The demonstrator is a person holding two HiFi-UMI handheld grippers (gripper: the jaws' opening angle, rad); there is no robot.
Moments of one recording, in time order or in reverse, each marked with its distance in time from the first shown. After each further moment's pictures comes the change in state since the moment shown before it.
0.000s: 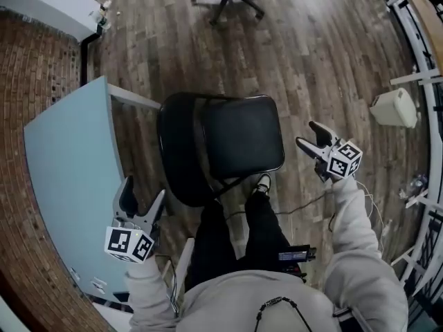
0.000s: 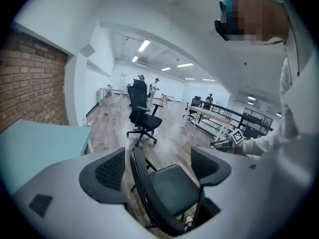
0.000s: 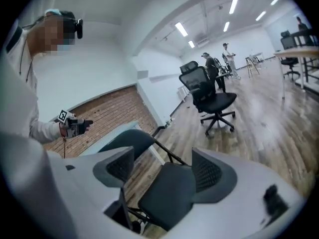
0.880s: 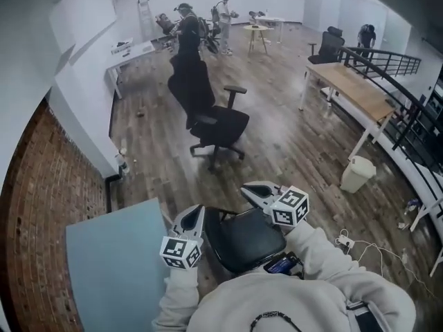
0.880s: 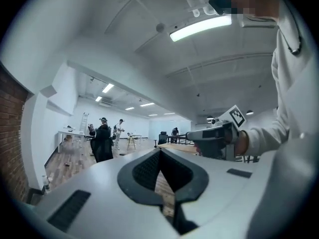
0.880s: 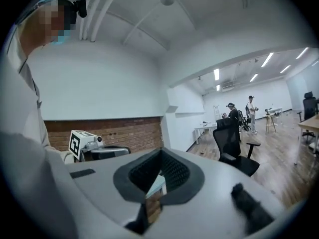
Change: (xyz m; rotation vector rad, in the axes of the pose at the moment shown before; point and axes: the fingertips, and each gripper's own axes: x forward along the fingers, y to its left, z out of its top) left arm -0.165 -0.069 0.247 0.290 -0.476 -0.385; right arm -0.027 0.475 0.315 -0.393 -0.354 -0.010
